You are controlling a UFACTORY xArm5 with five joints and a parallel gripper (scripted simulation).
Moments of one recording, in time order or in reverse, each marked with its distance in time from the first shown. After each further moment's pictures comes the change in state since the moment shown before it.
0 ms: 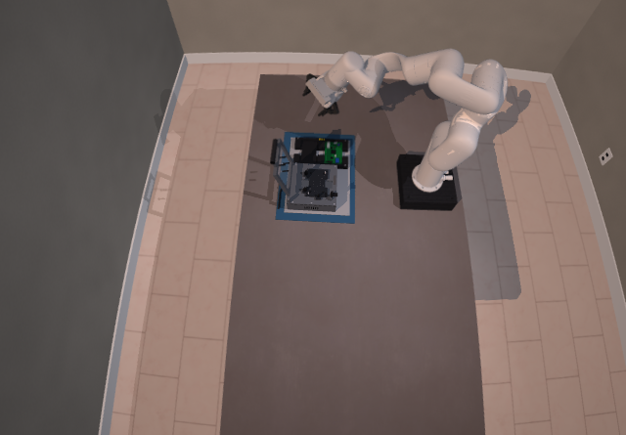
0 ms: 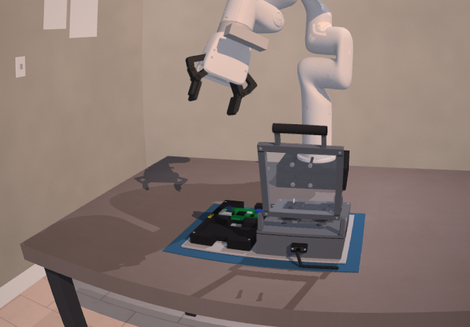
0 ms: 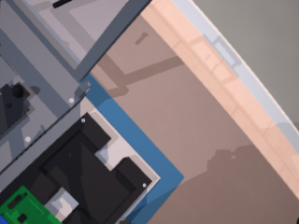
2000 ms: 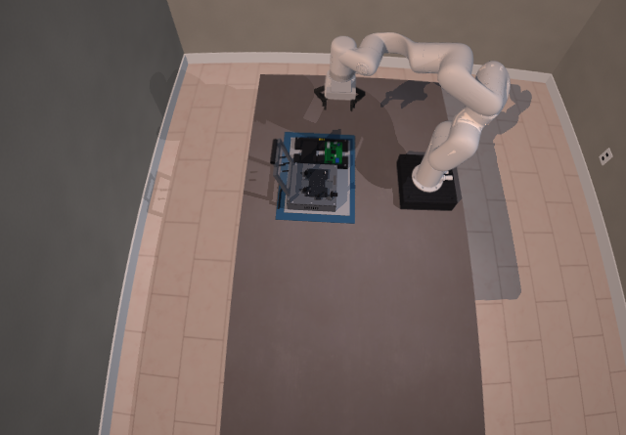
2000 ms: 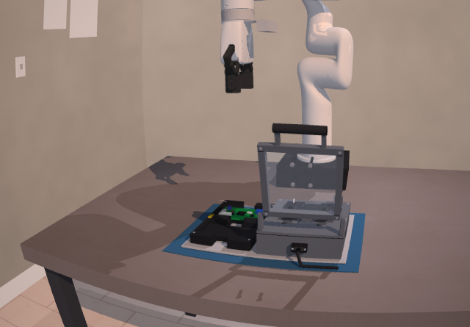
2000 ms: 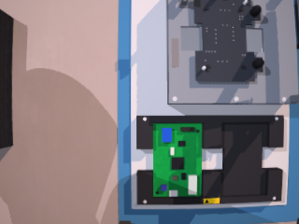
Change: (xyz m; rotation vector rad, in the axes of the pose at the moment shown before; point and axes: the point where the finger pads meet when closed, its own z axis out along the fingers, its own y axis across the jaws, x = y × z) arm -0.028 -0.063 -0.064 0.479 -0.027 -0.748
